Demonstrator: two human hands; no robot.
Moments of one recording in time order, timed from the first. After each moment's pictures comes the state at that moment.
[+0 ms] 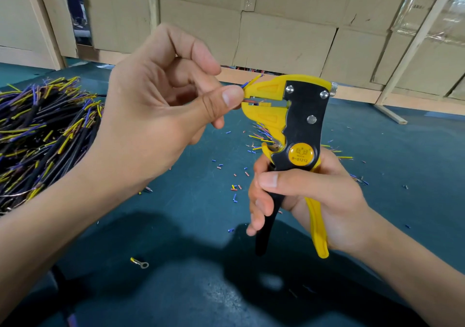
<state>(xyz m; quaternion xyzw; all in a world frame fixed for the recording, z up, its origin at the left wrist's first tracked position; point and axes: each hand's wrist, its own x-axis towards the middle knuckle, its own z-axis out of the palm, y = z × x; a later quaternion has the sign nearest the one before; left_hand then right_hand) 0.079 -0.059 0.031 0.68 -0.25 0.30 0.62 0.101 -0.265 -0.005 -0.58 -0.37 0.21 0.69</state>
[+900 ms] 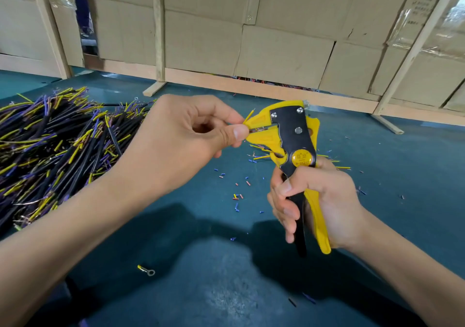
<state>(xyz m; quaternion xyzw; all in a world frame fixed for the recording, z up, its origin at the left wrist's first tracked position) 0.083 -0.061 0.028 0.78 -0.16 0.23 0.56 0.113 -0.271 -0.002 -0.63 -0.25 0.21 0.70</state>
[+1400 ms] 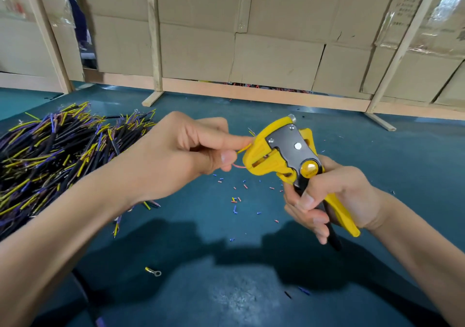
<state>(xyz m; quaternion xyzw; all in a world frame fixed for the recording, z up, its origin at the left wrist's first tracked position) 0.078 -0.046 0.038 0.79 -0.29 0.07 0.53 0.124 -0.303 0.025 -0.65 -0.32 0.34 0.59</state>
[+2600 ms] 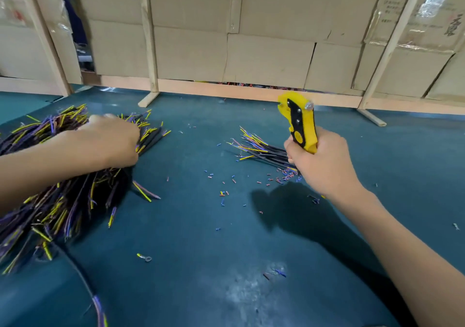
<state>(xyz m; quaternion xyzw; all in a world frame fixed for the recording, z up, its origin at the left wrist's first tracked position) 0.127 0.022 0.041 0.97 0.15 -0.03 -0.19 0.169 -0.321 -0.007 -0.86 -0.14 -0.24 0.43</state>
